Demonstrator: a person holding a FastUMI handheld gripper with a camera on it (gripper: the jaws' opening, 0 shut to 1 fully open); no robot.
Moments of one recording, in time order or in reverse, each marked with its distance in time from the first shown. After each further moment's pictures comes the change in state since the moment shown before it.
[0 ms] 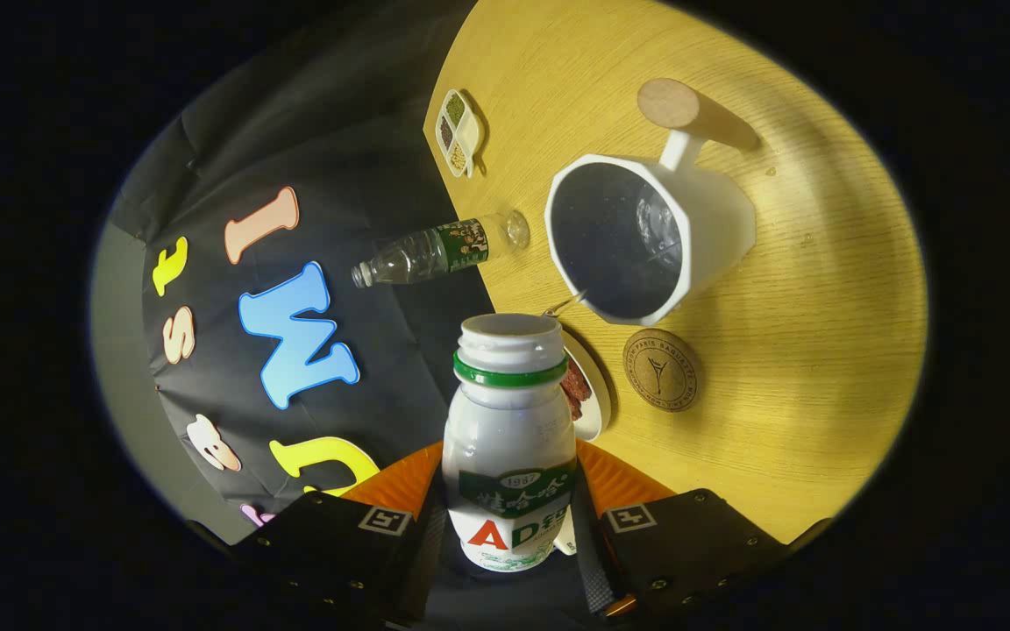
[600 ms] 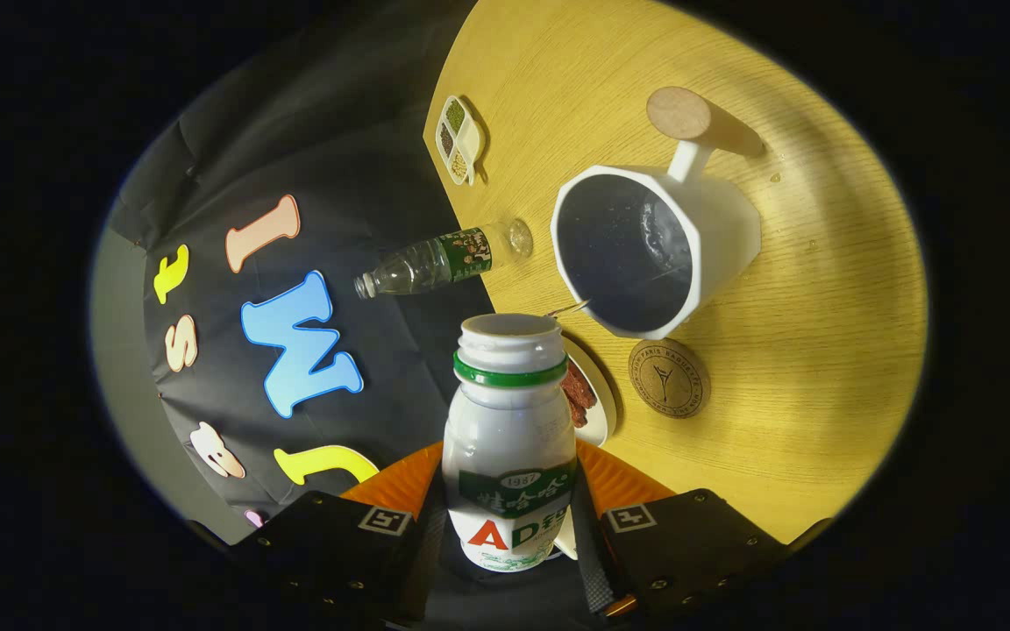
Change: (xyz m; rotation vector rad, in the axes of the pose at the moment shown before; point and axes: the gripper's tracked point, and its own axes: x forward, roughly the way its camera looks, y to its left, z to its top) arm 0.002 0.003 0.006 0.020 -0.023 0.005
